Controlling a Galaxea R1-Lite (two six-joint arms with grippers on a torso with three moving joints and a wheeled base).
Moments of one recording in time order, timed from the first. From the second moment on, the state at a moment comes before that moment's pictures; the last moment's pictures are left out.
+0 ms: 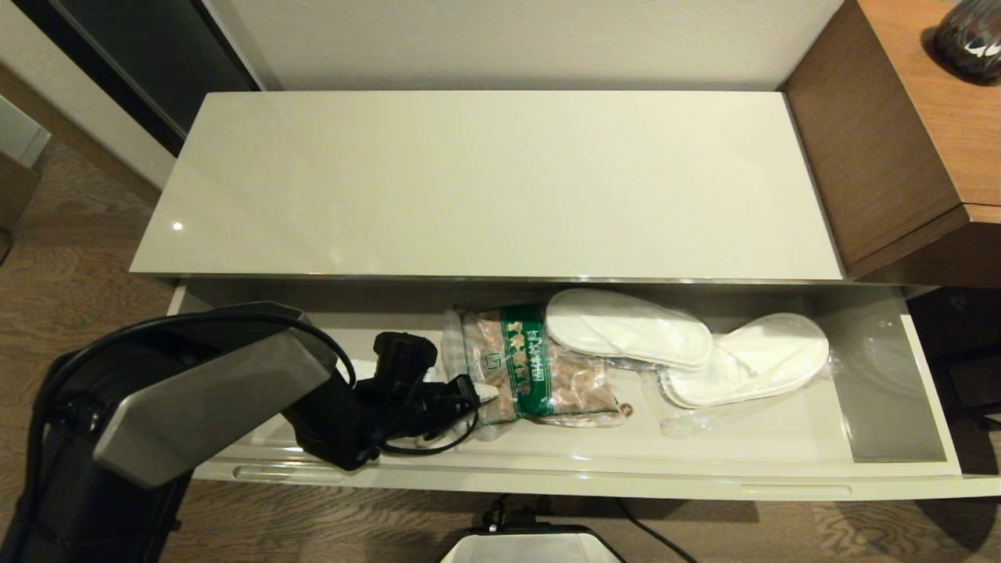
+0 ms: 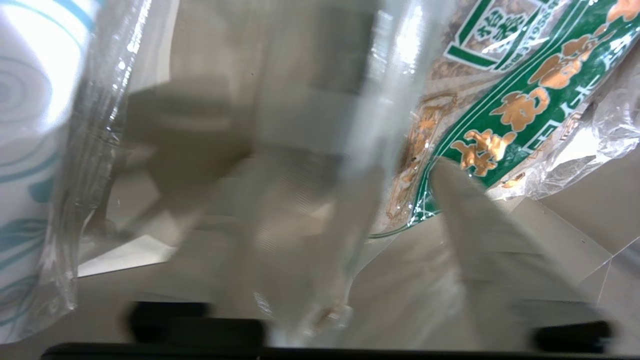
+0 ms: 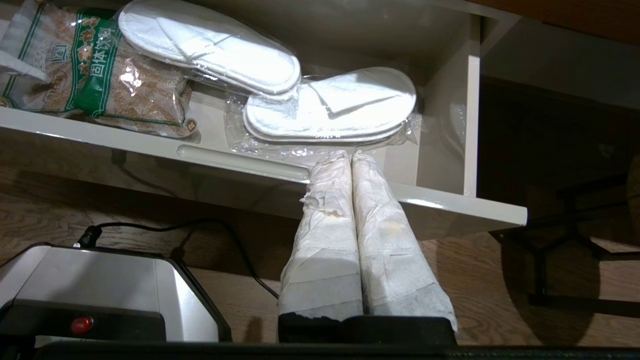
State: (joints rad) left arm -0.43 2.36 -1.05 -0.73 -0.30 -0.78; right arm 0.01 0.00 0.00 -0.06 0.00 -0.20
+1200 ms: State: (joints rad) left arm -0.44 2.00 -1.00 -0.55 -0.31 -0.77; right arm 0.01 0.00 0.00 -0.06 0.00 -0.20
